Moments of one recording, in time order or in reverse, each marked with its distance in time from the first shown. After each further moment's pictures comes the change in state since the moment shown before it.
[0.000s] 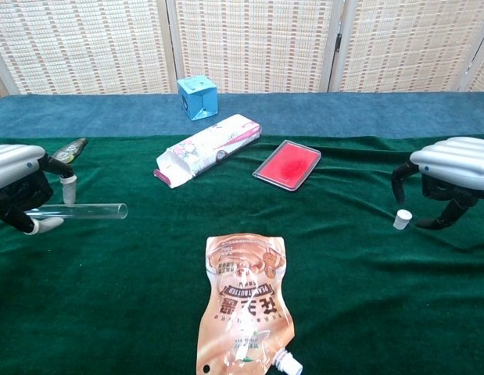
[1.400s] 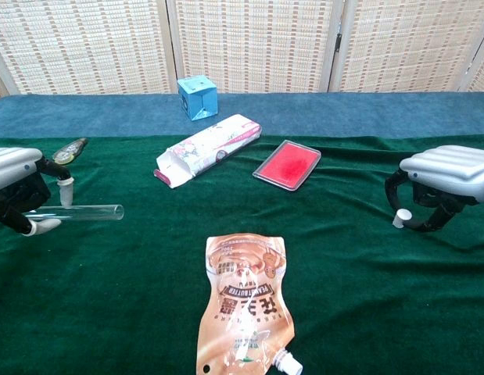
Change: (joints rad) left arm 0.001 -0.005 0.000 0.035 0.004 -0.007 -0.044; right arm 0.011 -0.025 0.015 -0.005 0.055 -0.025 -0.024
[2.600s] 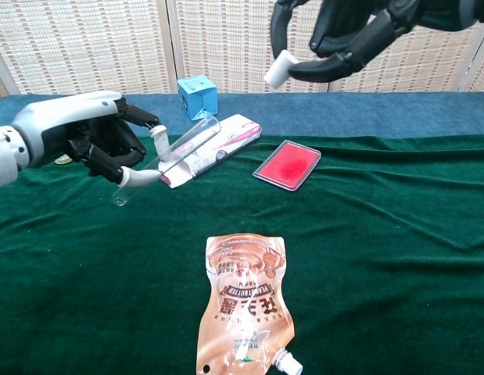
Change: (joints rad) left arm -0.151 0.037 -0.142 -0.235 -0.038 -0.200 -0.393; right arm 0.128 0.344 0.218 -0.623 -0.164 0.014 0.466
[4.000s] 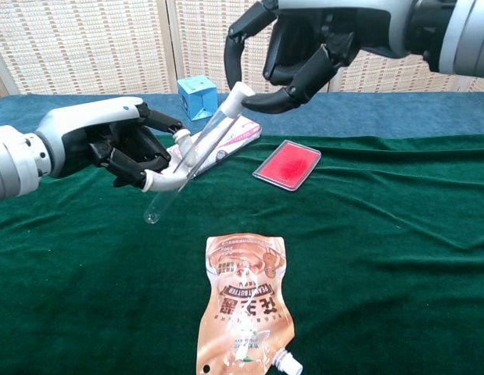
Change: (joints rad) left arm -0.039 -0.020 0.018 -0.016 -0.005 -0.015 -0.109; right arm 0.090 -0.110 -0.026 -0.001 0.133 0.005 -0.191
